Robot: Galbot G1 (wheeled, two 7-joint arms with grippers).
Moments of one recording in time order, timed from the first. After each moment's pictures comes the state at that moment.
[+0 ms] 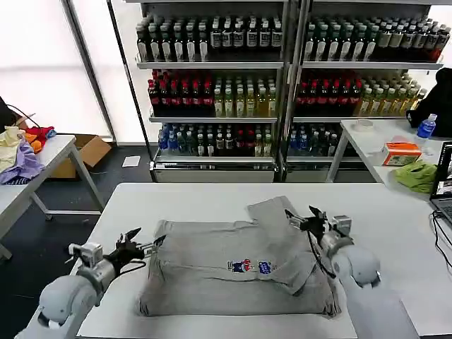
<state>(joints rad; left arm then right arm) 1.11 -1.00 -0.48 -1.76 -0.51 0.53 0.24 -0.79 1.21 0.35 1.47 0.42 -0.52 -0.10</state>
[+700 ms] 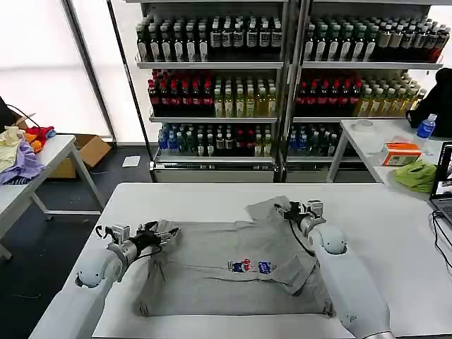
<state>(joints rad) 0.90 -1.04 -0.30 -1.48 -0.47 0.50 0.27 -0.64 1.27 0.26 1.20 0.40 -0.51 -0.11</state>
